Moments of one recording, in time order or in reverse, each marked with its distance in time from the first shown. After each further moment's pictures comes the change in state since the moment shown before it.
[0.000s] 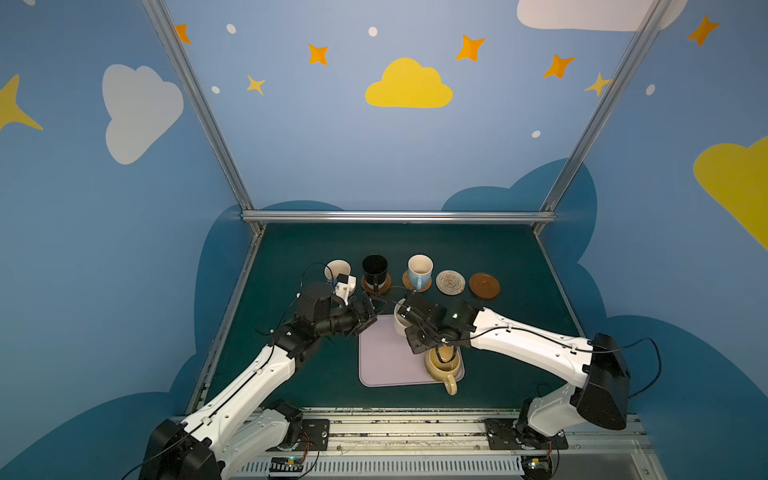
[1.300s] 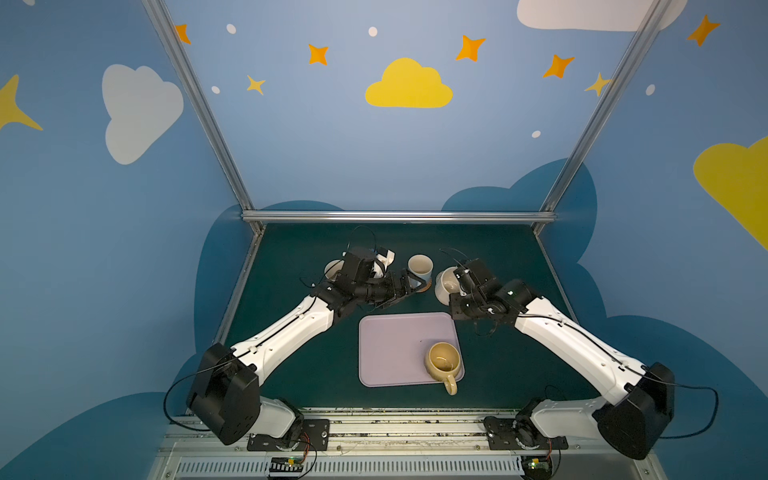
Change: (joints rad) left arm -0.139 0.428 0.448 -0.129 -0.044 0.179; right arm -0.407 -0.186 -0.068 0.013 -0.043 -0.107
